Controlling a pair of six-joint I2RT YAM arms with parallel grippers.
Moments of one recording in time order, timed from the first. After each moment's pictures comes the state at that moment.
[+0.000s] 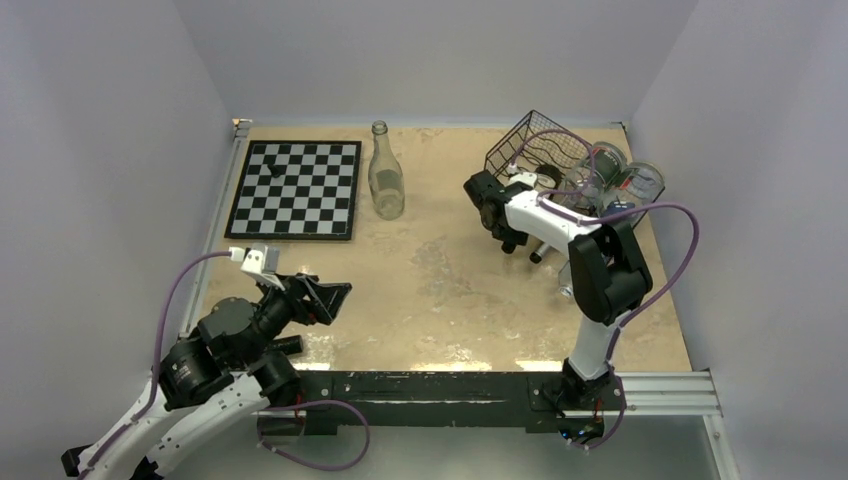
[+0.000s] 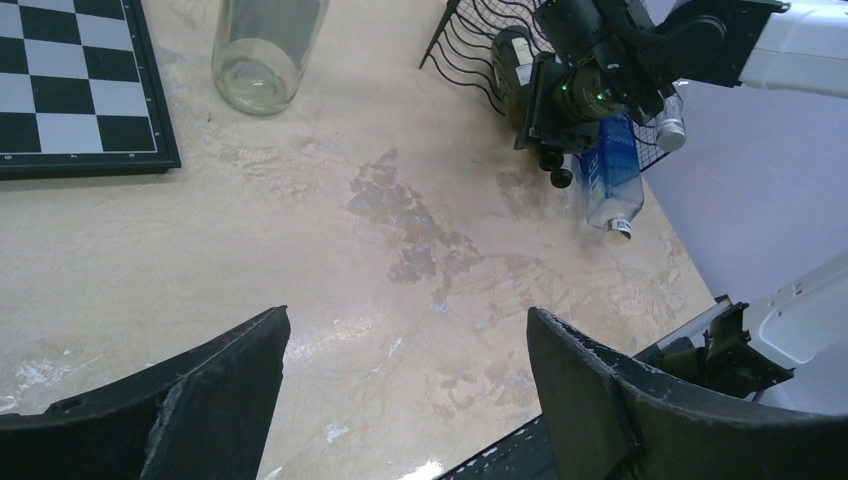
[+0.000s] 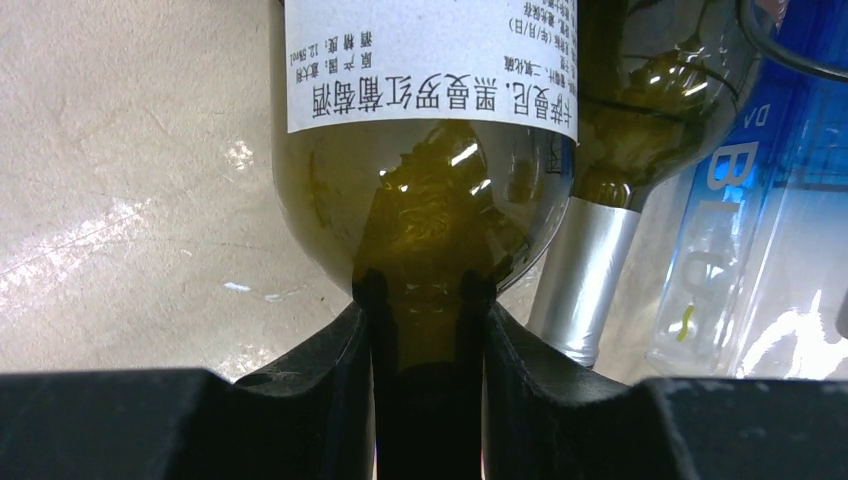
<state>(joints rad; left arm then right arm) -0.88 0.20 0.65 -0.65 -0.34 -0.60 0.51 1.82 1.28 -0.79 0.72 0.83</state>
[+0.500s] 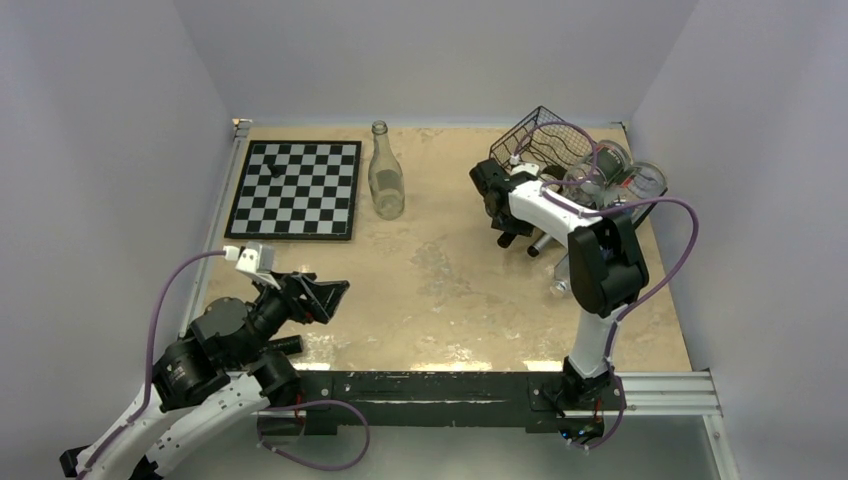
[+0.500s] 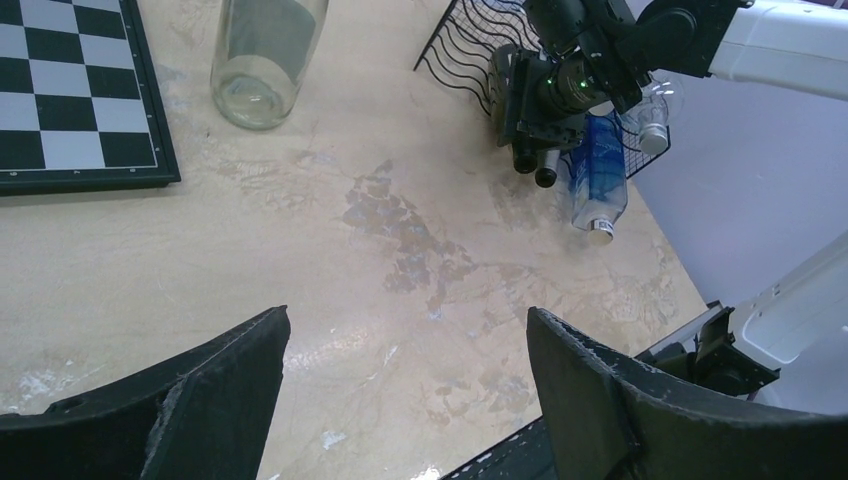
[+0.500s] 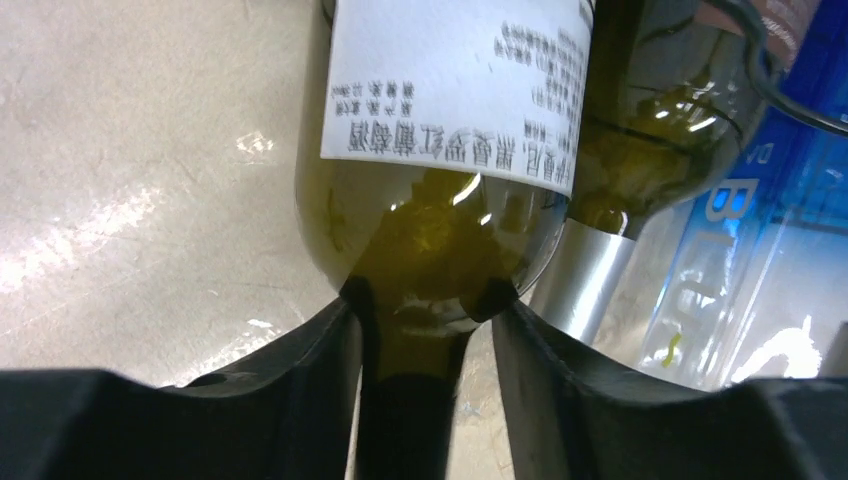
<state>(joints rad) -0.88 0.20 0.68 -0.65 -0.34 -0.59 0.45 1.88 1.38 -0.82 0.68 0.77</state>
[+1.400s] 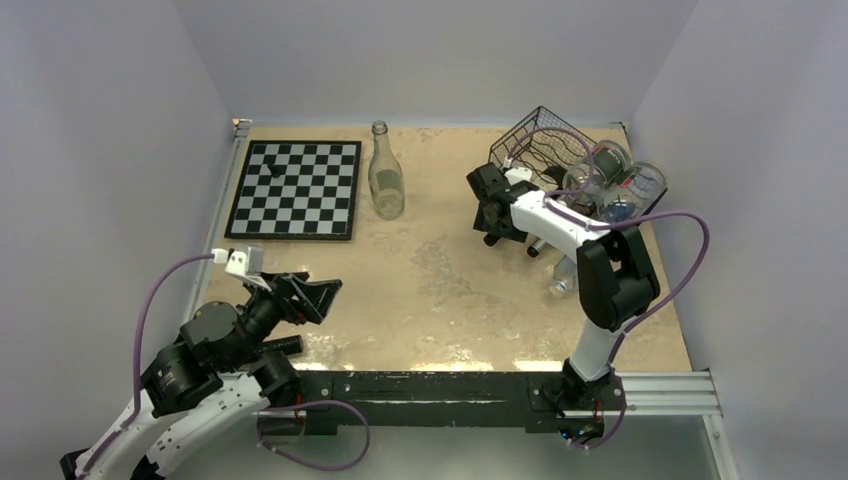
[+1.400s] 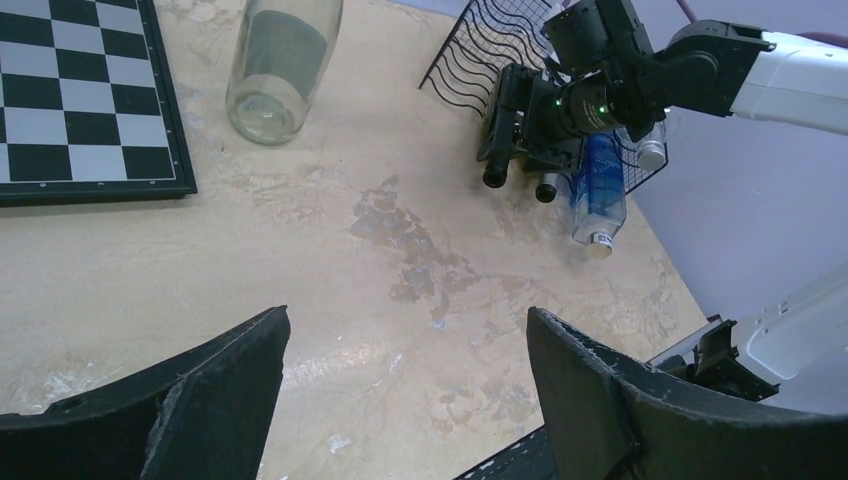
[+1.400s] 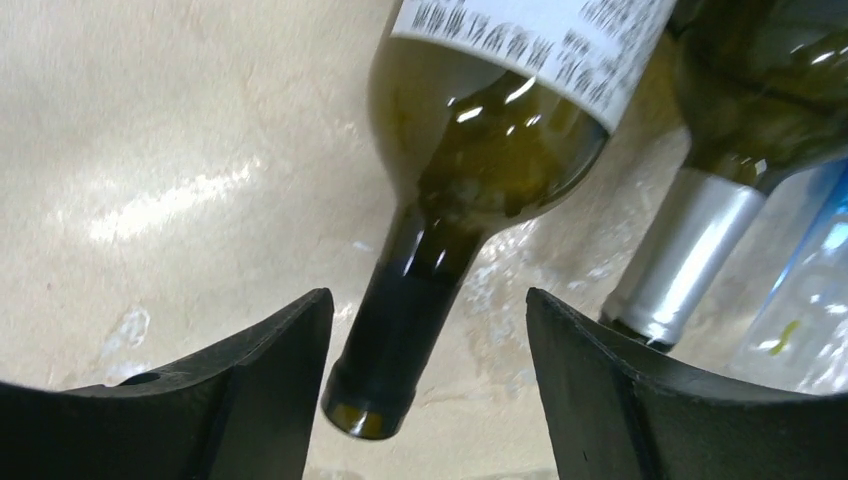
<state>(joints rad) -0.88 0.18 0.71 -0.68 -0.36 -0.58 0.49 1.78 1.29 -0.68 0.53 0.75</state>
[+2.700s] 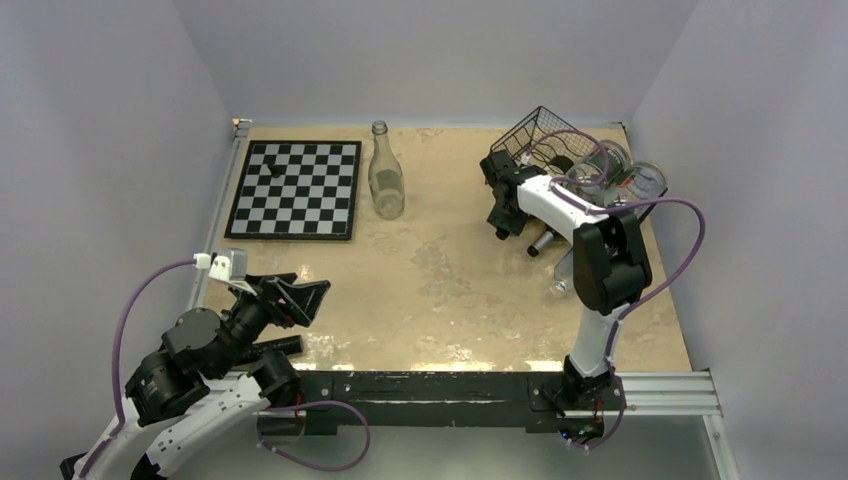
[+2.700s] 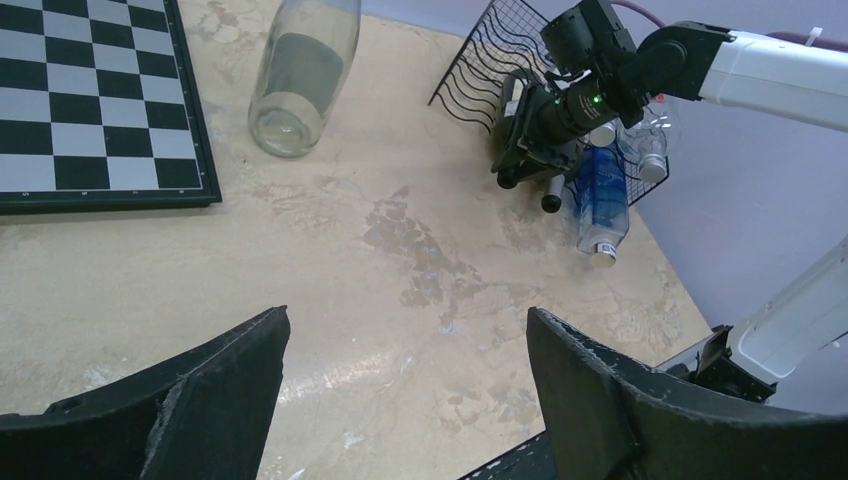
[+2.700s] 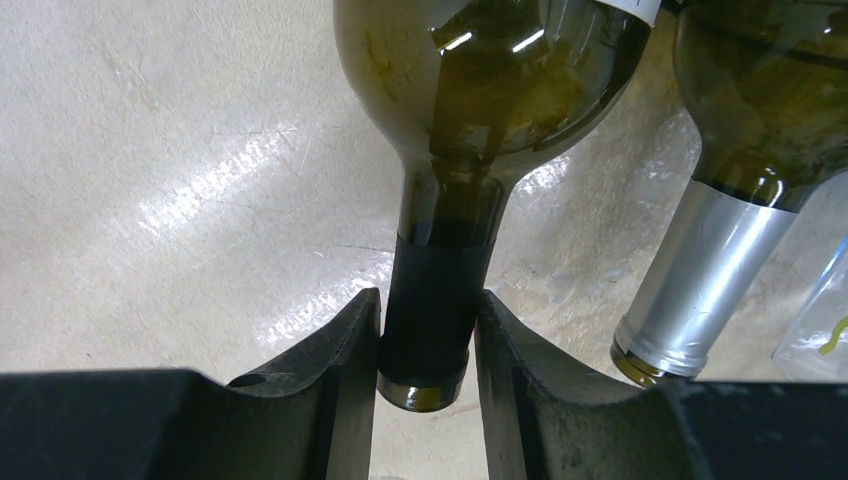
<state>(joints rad) -0.88 0.14 0.77 -0.75 -0.39 -0.56 0.39 1.88 1.41 -0.79 0.40 0.90</state>
